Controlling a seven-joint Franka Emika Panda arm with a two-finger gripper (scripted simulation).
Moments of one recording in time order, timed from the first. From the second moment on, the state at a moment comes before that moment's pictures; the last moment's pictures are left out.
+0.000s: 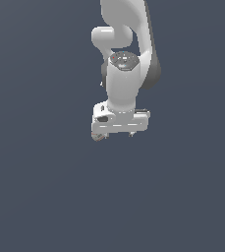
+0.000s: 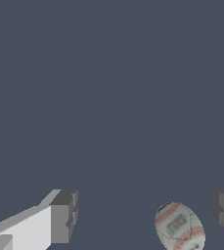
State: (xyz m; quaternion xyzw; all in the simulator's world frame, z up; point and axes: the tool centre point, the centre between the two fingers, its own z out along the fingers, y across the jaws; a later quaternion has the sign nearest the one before) arm 0.016 0.027 0.186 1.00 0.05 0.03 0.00
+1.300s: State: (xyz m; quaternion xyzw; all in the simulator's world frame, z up) arm 0.014 0.017 0.192 1.00 -0.01 0.04 -0.01
